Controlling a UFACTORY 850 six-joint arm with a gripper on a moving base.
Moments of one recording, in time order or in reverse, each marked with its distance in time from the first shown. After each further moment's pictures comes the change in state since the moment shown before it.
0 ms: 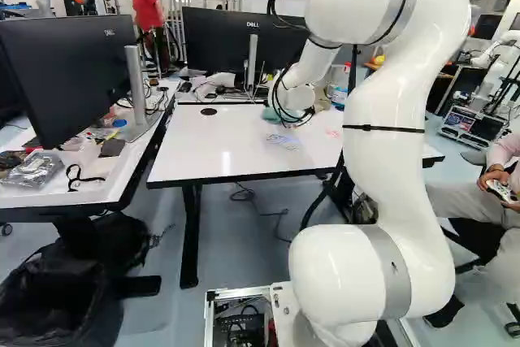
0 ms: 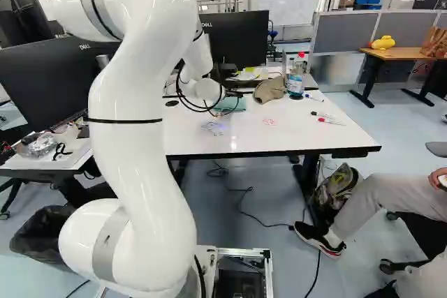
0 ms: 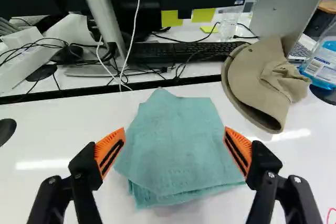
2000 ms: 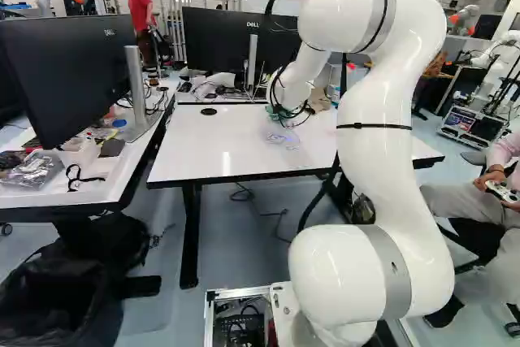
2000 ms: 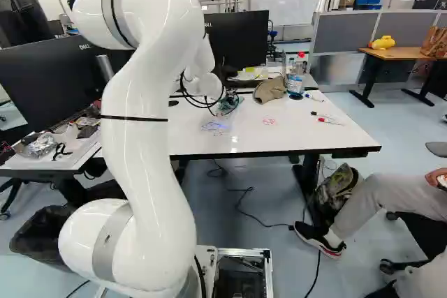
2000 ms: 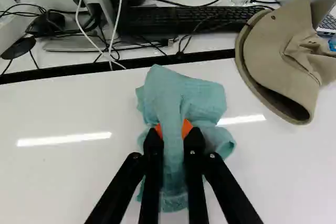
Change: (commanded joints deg) arm 0.2 -3.3 -6.0 0.0 -10.8 0.0
